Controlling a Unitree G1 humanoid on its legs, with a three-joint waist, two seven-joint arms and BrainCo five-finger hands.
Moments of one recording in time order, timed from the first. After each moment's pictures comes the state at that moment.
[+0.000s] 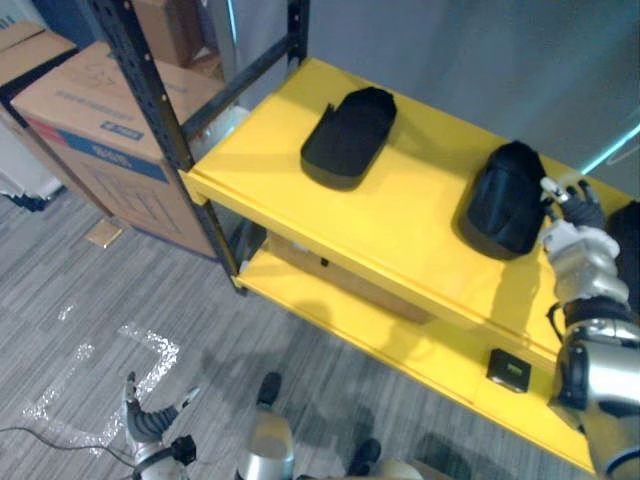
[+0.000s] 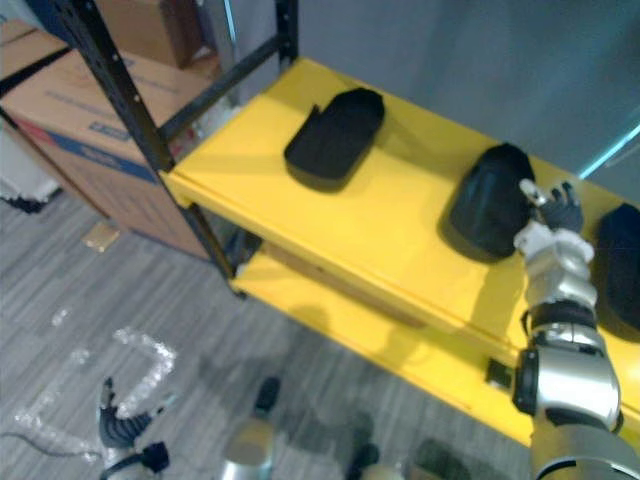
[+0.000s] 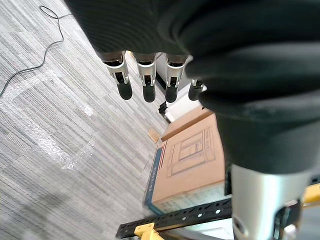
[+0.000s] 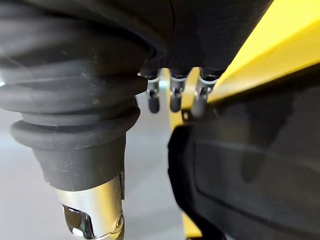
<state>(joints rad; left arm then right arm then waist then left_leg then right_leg) 0.34 0.15 0.19 0.42 0.04 -0.34 0.52 -0.88 -0.65 -0.23 1.08 0.66 0.00 -0.09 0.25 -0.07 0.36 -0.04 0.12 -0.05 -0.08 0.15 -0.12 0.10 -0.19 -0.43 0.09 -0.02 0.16</state>
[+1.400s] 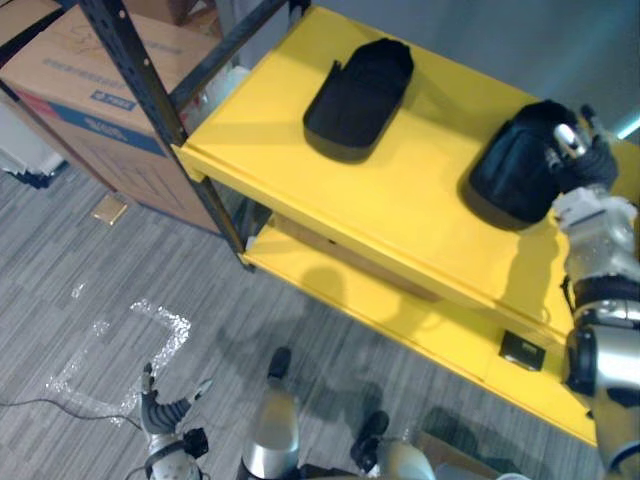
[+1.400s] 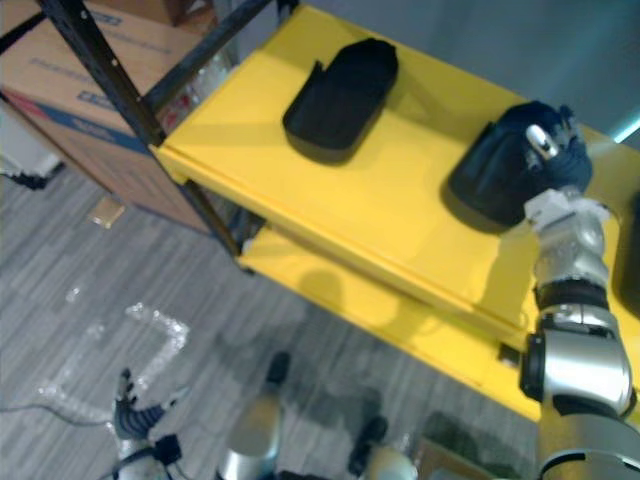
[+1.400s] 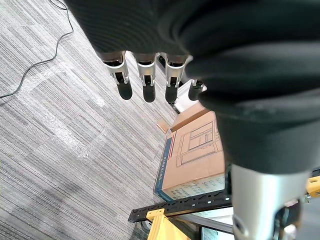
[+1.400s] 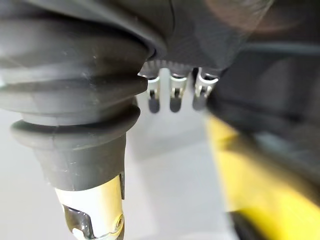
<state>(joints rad) 0.33 0.15 0.11 0.41 -0.04 -0.37 0.49 -0.93 -0.67 -0.16 0.94 0.85 -0.29 0.29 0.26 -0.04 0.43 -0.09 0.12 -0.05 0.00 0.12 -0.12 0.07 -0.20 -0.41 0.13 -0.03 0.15</state>
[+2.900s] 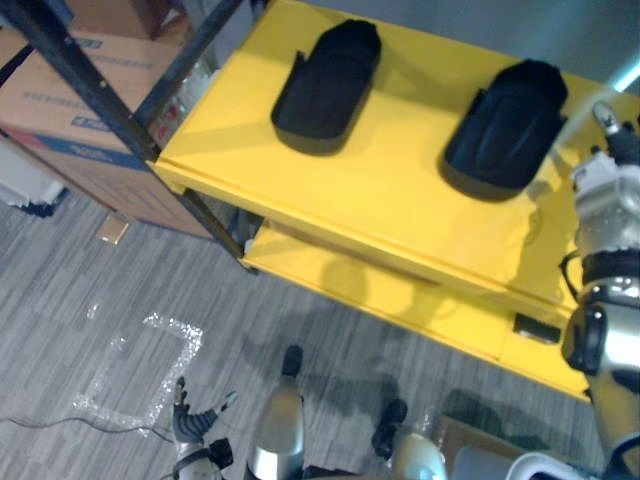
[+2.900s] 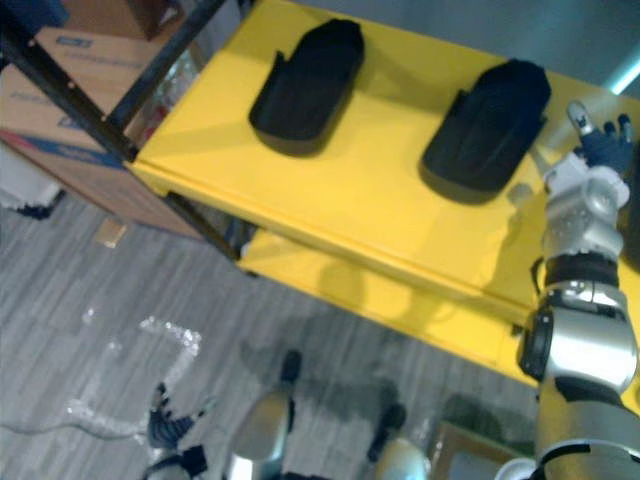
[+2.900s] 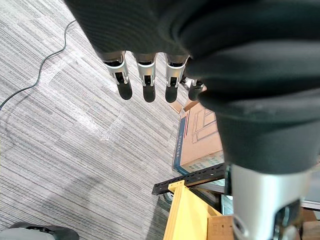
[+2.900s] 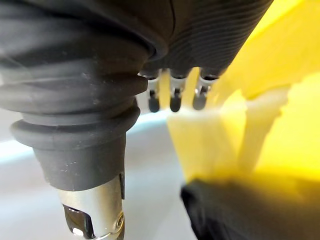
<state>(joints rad) 0.31 0.10 -0.04 0.53 -0.12 -0.39 0.50 -1.12 -0.67 -0.23 1.07 0.65 -0.04 -0.23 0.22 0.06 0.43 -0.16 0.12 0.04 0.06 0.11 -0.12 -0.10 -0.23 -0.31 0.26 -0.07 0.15</state>
